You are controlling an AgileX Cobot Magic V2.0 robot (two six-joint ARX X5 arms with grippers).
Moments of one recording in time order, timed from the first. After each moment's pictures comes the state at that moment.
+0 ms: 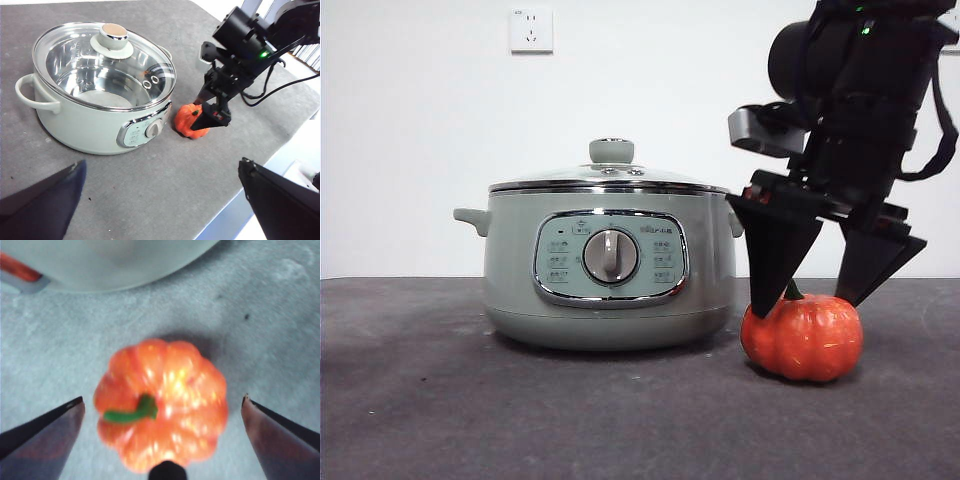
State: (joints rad) left arm 0.00 0.60 0.92 -0.90 0.73 0.12; right arm 0.46 1.65 1.09 -0.68 -0.12 -0.17
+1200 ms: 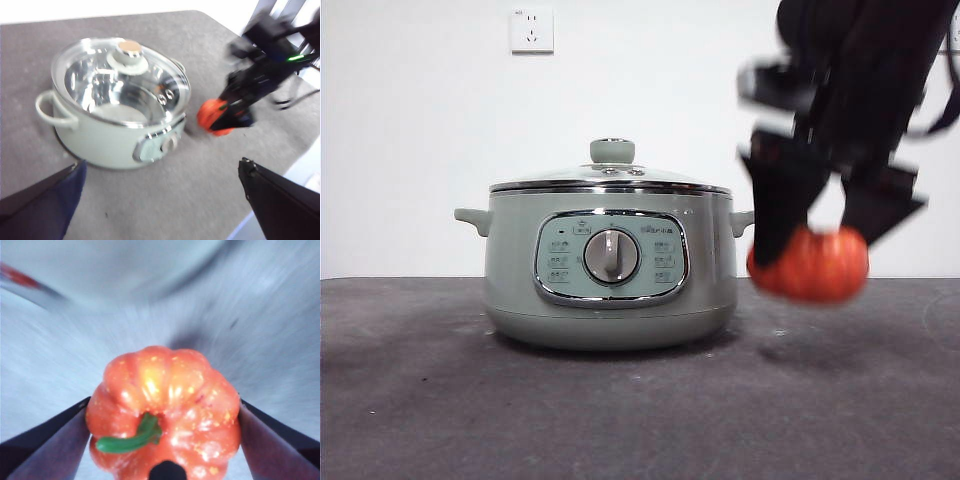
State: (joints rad) left arm -0.01 0.65 0.92 -0.80 0.70 0.11; right arm 0.47 1.52 1.09 -0.70 -0.10 -0.11
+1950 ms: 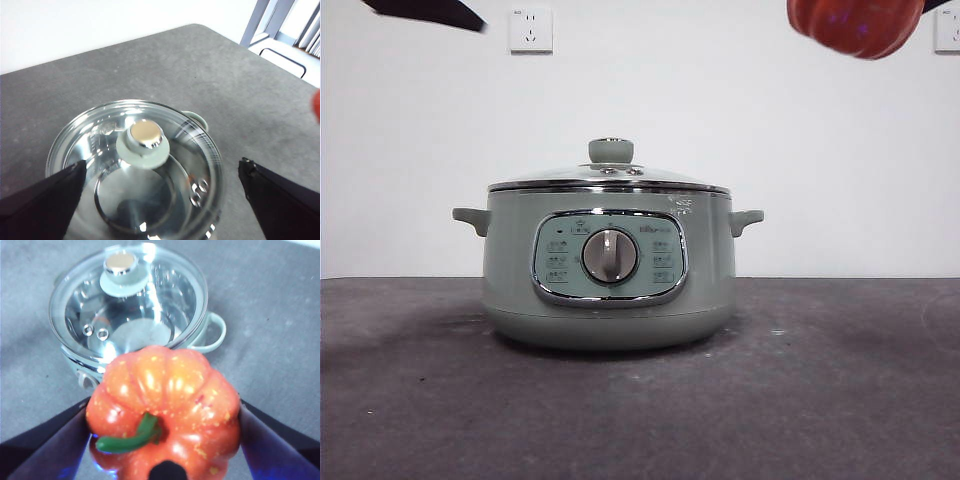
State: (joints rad) left arm -0.29 1.27 1.25 -0.42 0.48 0.06; right arm 0.47 0.98 1.09 -0.71 -0.10 -0.05
